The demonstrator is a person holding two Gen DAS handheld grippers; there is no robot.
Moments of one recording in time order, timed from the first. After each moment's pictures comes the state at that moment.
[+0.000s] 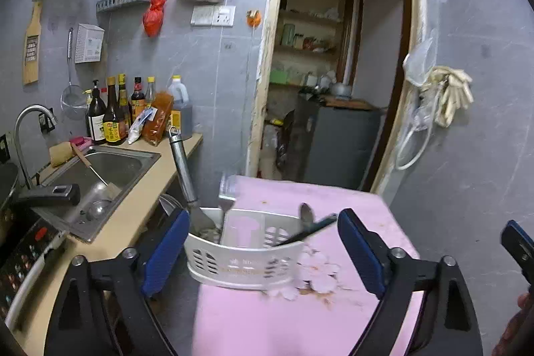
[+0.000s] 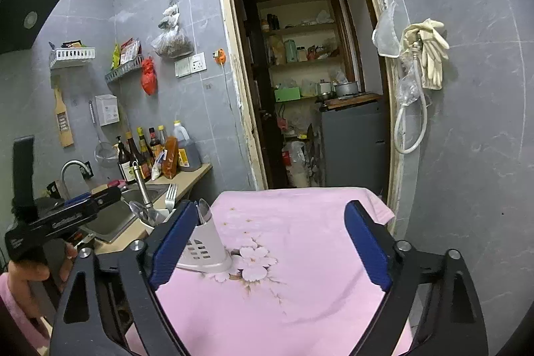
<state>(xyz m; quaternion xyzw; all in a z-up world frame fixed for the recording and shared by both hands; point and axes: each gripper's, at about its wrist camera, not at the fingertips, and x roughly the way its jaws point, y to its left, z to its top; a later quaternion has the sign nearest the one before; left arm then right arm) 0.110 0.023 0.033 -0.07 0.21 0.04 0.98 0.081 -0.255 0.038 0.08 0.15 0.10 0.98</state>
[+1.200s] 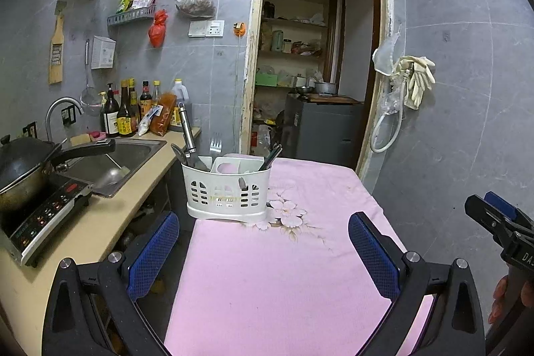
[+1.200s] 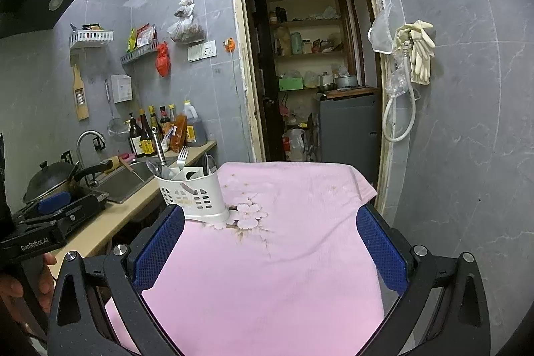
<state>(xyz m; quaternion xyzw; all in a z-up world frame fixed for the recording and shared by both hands) -0.047 -0.038 0.014 -0.05 0.20 0.04 0.98 -0.011 -0.297 0.023 0.05 0.17 0.11 0.98</state>
